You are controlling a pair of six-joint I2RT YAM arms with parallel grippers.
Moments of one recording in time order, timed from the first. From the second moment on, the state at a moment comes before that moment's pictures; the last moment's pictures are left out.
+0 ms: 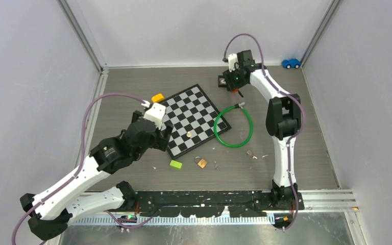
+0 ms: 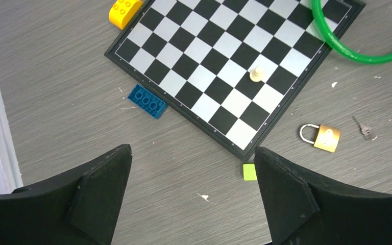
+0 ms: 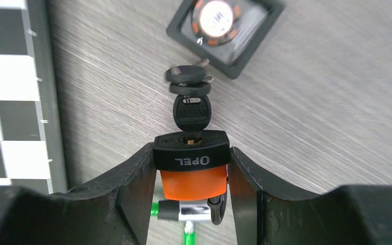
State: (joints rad) left arm -0.90 0.86 1.02 -0.79 -0.51 -0.17; right arm 0.23 2.30 2.00 -0.65 -0.17 -0.29
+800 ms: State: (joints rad) left arm -0.90 0.67 0.82 -0.39 -0.32 -0.30; right arm 0.27 1.42 1.35 -0.23 -0.26 0.49
